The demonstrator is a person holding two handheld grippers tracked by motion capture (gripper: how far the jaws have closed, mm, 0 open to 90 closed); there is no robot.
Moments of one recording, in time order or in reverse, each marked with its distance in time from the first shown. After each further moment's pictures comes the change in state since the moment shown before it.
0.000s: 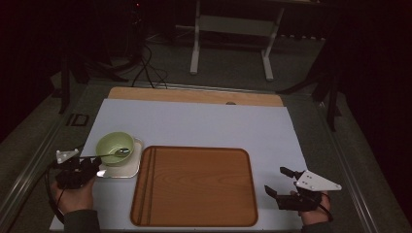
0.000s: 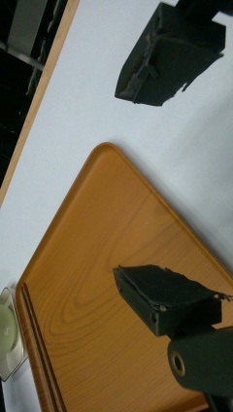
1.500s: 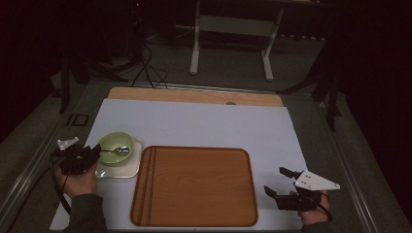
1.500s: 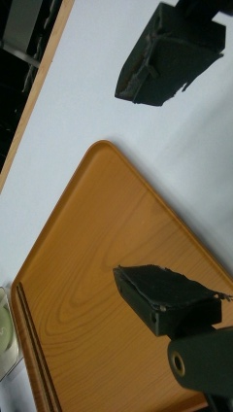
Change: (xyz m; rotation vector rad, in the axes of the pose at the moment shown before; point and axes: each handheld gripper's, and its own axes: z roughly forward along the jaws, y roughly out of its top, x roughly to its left) left arm 0.007 0.018 0.035 -0.047 0.029 -0.054; right arm 0.000 0.000 0.002 0.013 0.006 -0.003
